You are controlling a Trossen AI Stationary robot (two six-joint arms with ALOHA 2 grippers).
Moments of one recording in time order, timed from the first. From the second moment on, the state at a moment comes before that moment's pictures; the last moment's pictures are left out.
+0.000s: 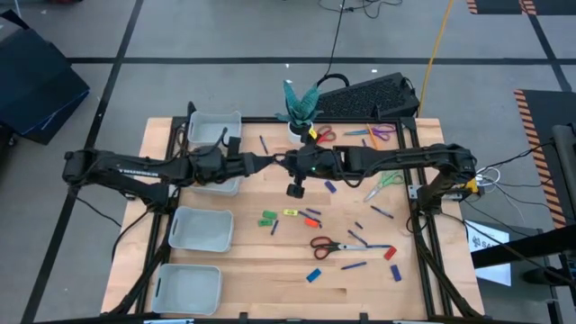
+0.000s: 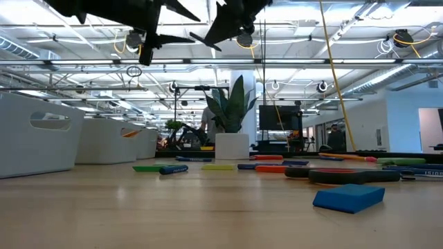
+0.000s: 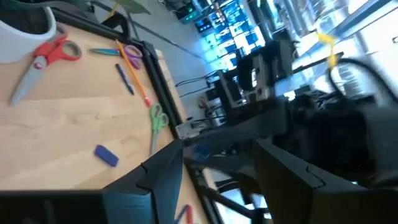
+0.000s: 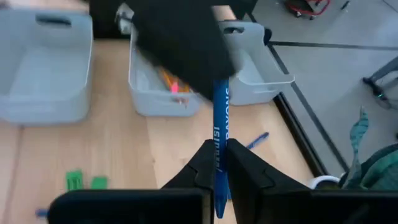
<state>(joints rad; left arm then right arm) 0.07 1.17 0.70 0.35 -0.22 -1.14 -0.02 1.68 1.47 -0.41 0.33 -0.02</state>
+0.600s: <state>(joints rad) 0.07 1.20 0.70 0.53 -0.23 -0.80 -0.06 1.68 1.47 -0.25 0.16 0.34</state>
